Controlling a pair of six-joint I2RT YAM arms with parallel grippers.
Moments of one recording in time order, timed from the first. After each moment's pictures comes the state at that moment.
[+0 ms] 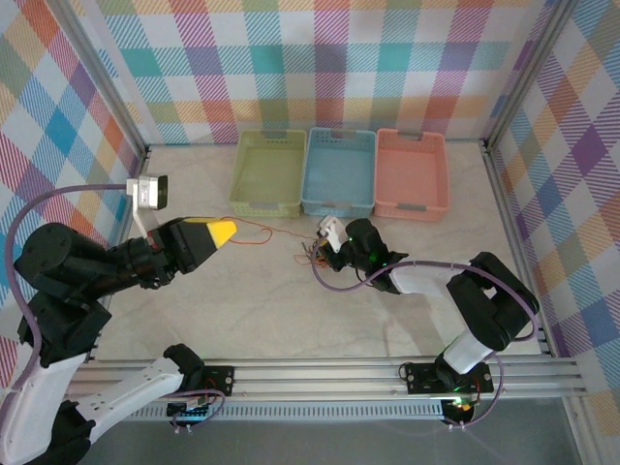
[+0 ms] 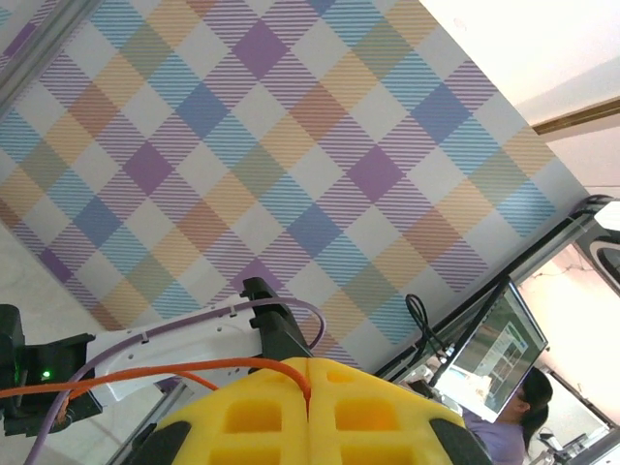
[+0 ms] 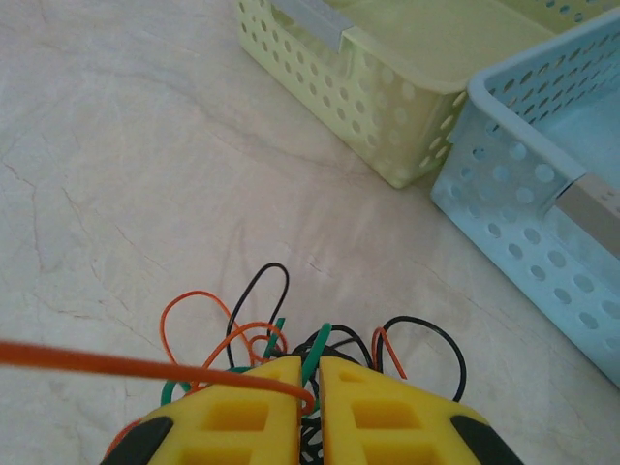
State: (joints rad) left arm -0.66 0.75 1.44 -0.48 0.59 -0.94; right arm 0.71 1.59 0.71 0.36 -0.08 -0.17
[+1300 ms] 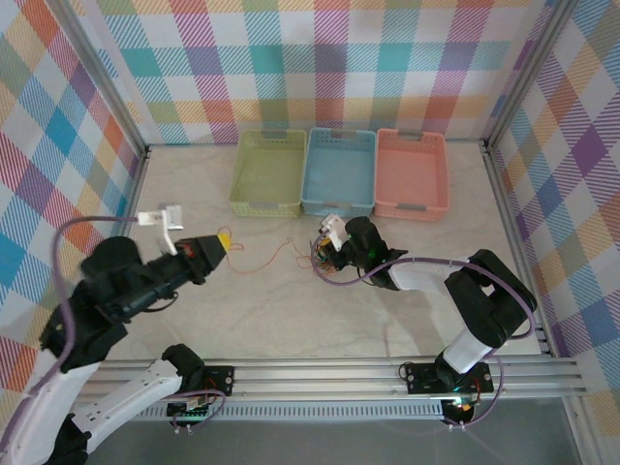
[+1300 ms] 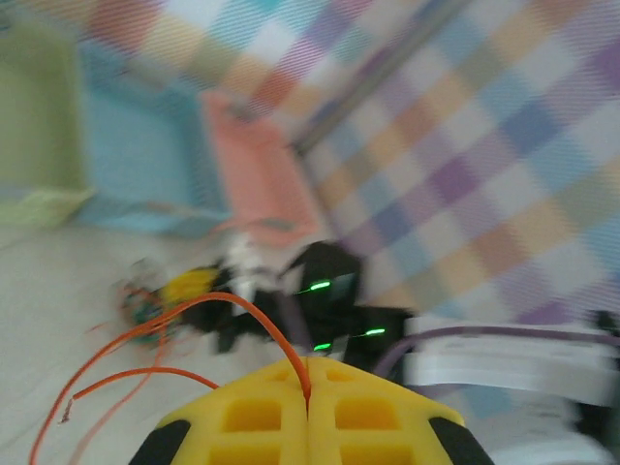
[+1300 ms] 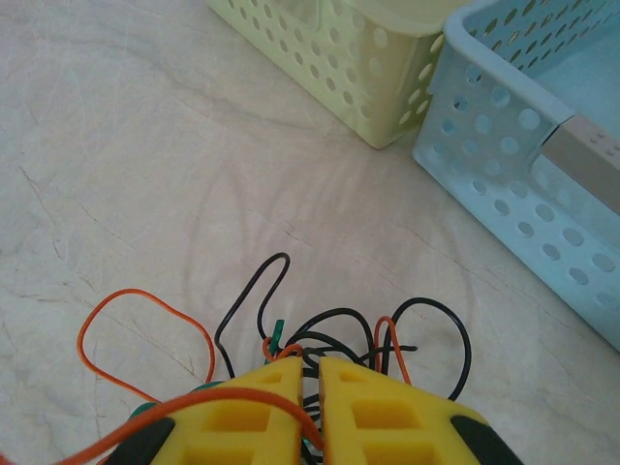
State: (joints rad) left arm -0.66 0.63 1.17 -0.82 0.06 -0.73; right arm 0.70 1.61 0.74 0.29 -0.07 -0.14
